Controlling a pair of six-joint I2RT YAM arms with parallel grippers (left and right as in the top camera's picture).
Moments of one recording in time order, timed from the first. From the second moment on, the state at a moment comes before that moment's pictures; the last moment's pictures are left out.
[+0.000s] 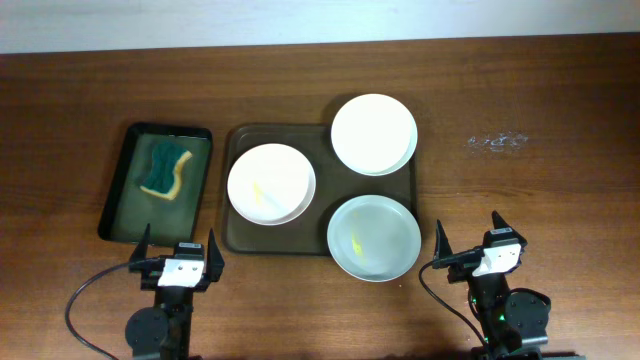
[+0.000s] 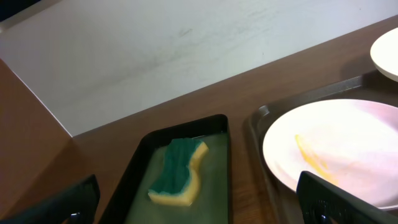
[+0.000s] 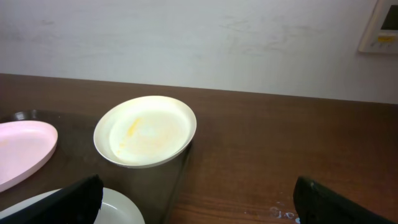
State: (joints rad) left arm 0.10 0.02 0.02 -0.08 0.07 0.38; right arm 0.07 0.01 0.01 -0.07 -0.04 -0.03
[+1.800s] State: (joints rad) left arm 0.10 0.89 0.88 -0.41 0.39 0.28; right arm 0.07 0.16 0.53 -0.41 -0.05 -0.03
